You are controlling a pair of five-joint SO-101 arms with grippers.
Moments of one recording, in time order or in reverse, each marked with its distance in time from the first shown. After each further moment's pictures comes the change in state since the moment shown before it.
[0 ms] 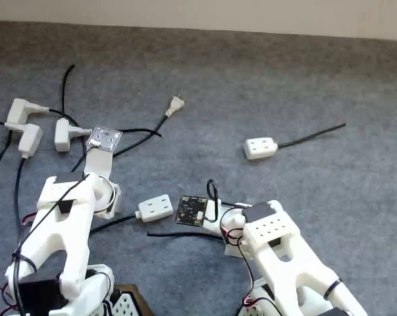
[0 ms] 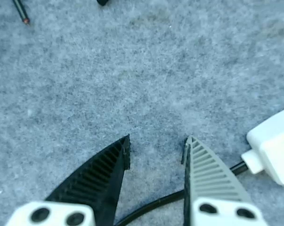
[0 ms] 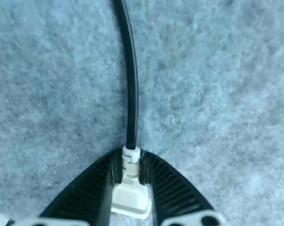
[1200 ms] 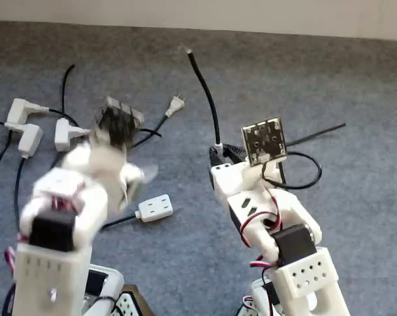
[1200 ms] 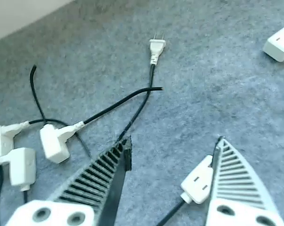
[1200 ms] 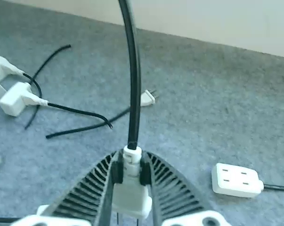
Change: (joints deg) left arm 19.3 -43.3 -19.4 25.8 3.1; right arm -0.2 -32.4 -12.7 -12.4 -60.1
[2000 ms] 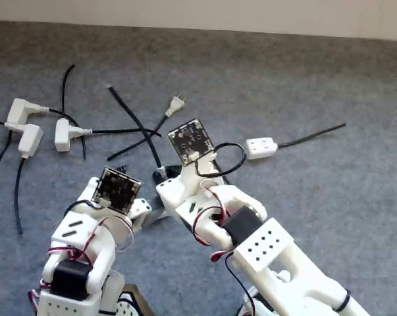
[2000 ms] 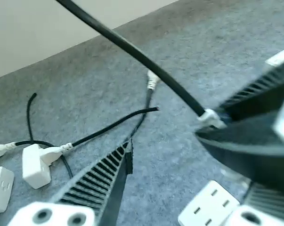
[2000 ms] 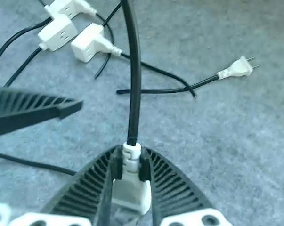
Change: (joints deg) left arm 0.6 -40.0 40.3 -16.1 4.4; right arm -19.2 20.7 -4.6 -5.5 -4.9
